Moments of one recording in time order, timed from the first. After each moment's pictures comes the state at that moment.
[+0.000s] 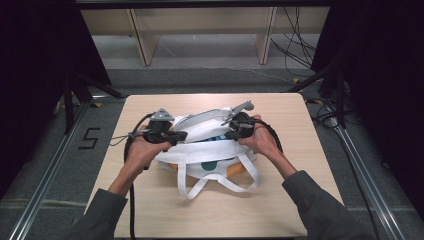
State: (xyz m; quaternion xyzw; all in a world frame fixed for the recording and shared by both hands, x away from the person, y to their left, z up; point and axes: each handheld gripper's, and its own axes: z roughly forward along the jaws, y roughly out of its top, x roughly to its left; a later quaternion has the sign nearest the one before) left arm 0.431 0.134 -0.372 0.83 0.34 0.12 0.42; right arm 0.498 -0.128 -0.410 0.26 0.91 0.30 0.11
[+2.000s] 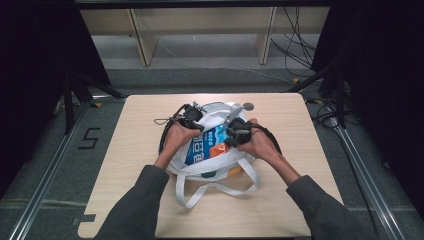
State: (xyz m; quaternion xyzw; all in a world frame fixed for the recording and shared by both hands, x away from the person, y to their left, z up) left arm 0.529 0.076 -0.424 0.87 0.38 0.18 0.25; right arm 0.481 -0.121 -0.409 0.21 0.94 0.25 0.11
